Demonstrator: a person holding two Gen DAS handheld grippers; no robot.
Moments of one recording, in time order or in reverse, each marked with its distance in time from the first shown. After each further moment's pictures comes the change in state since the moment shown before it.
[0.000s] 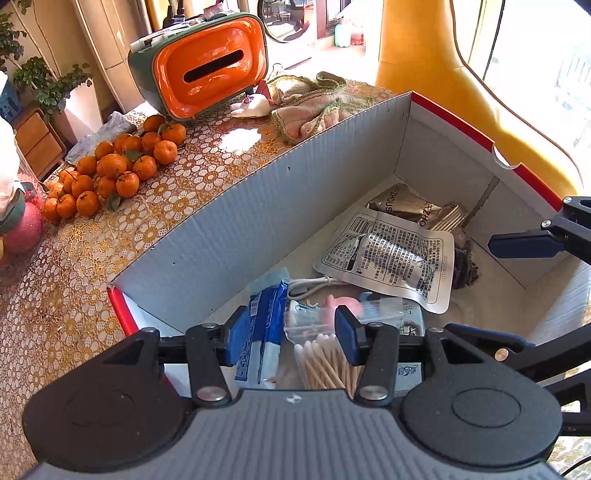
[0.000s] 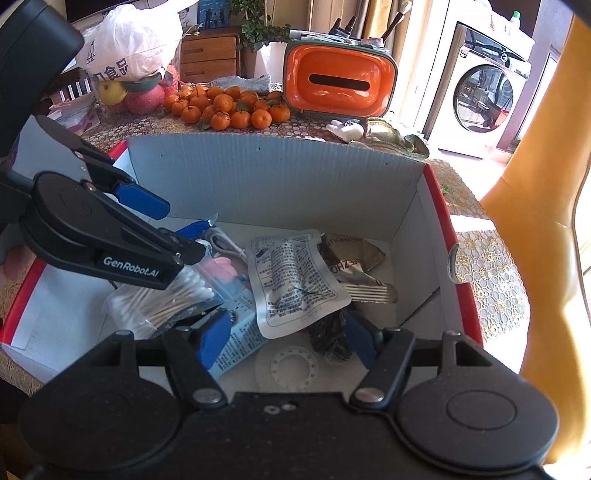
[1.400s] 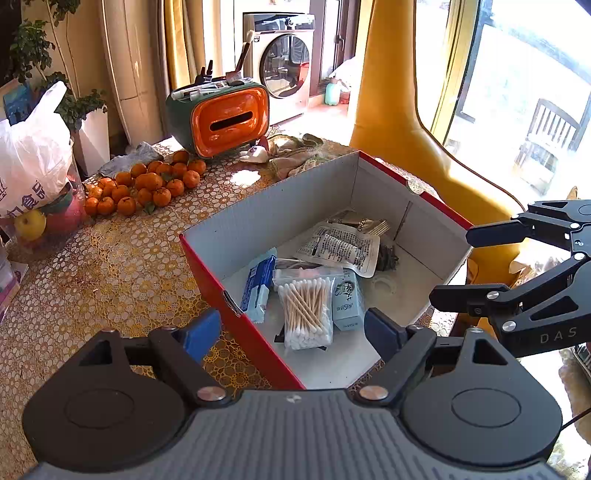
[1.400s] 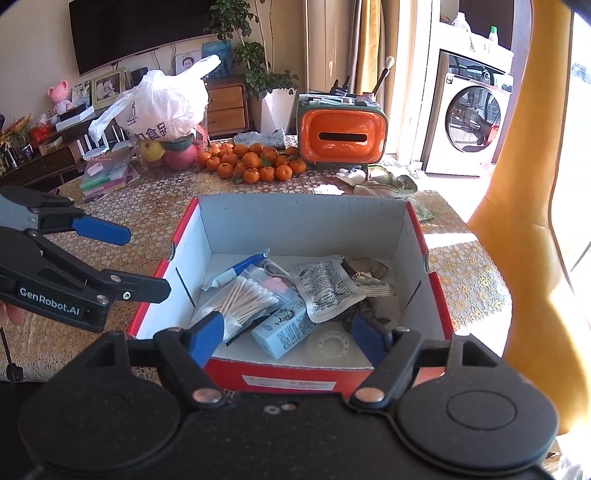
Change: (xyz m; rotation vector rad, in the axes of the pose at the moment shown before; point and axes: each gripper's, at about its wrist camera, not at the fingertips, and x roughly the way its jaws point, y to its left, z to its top) left arm -0.135 0.008 -0.080 -0.066 -0.197 -0.080; right arm -0.104 0.023 -0.021 0.078 -0.139 0.055
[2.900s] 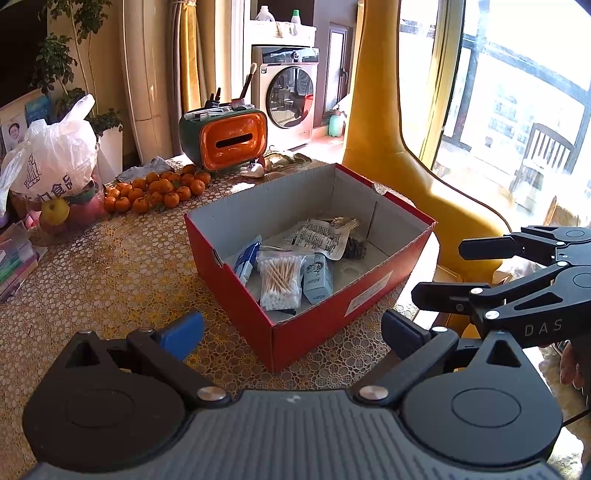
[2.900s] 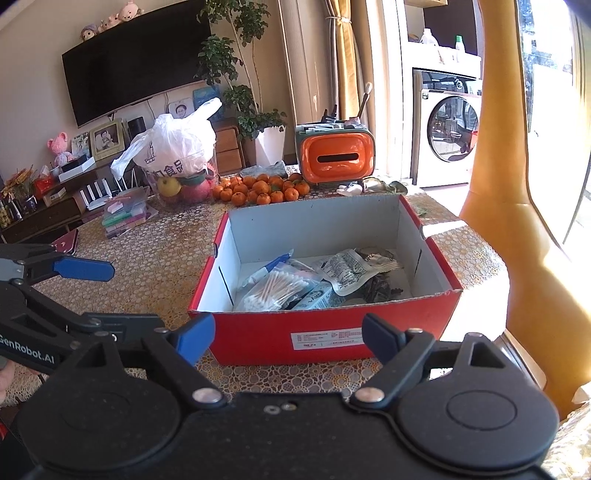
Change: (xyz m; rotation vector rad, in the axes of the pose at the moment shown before) left arm -0.065 -0.035 -0.060 -0.033 -0.120 0.021; right arm -0.057 0.029 -0.058 0.118 -0.146 0.003
